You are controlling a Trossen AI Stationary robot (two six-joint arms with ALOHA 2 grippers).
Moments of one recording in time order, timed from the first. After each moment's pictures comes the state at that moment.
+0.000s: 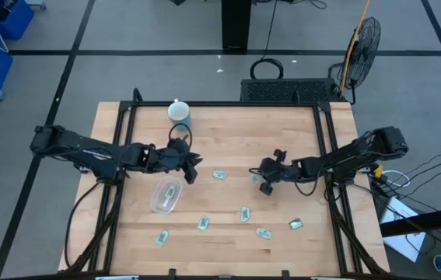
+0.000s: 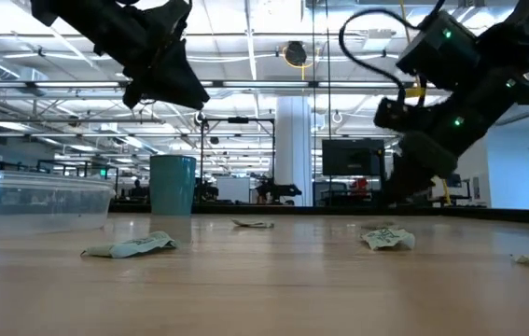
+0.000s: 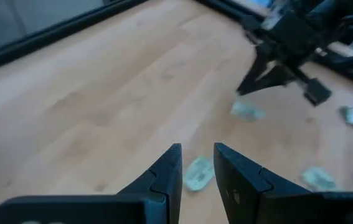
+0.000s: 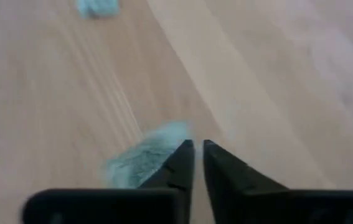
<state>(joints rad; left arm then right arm) -0.09 1.24 0.73 -0.08 -0.39 -0.55 0.11 1.43 0.44 0.13 0.39 0.38</state>
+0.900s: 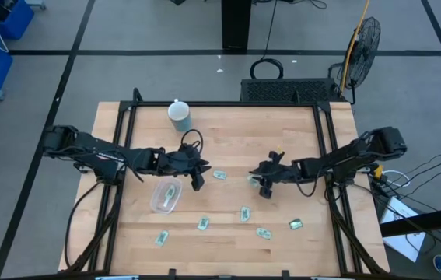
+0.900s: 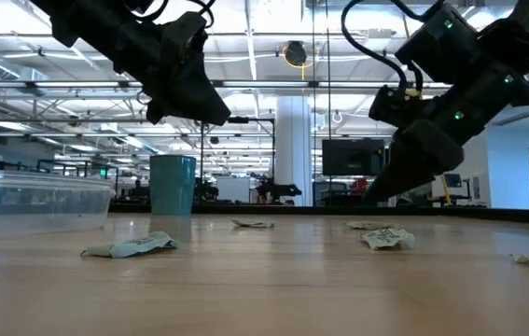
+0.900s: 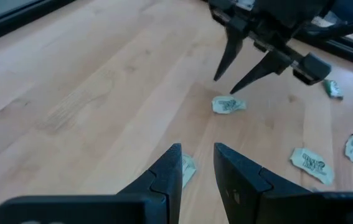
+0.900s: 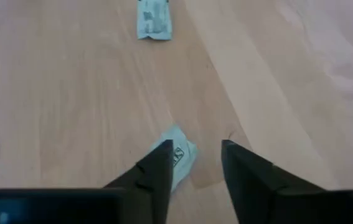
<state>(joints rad) -0.09 1.39 0.73 0.08 -0.29 -0.45 0.12 1.45 0.44 0.23 0.31 0.28</state>
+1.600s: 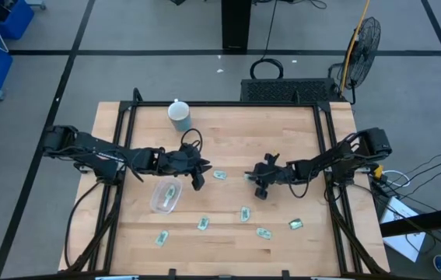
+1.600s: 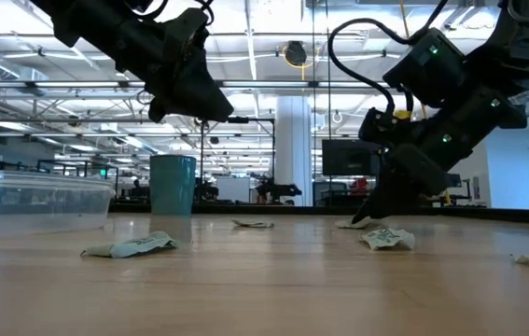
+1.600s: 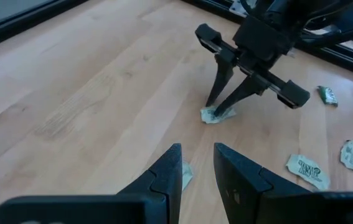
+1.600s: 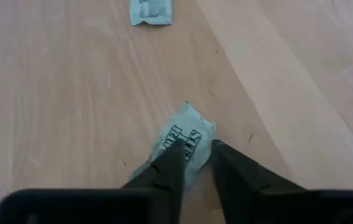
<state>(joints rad) -0.08 1.39 0.73 0.11 -0.29 -0.45 0.10 1.61 0.44 0.37 0.27 0.29</state>
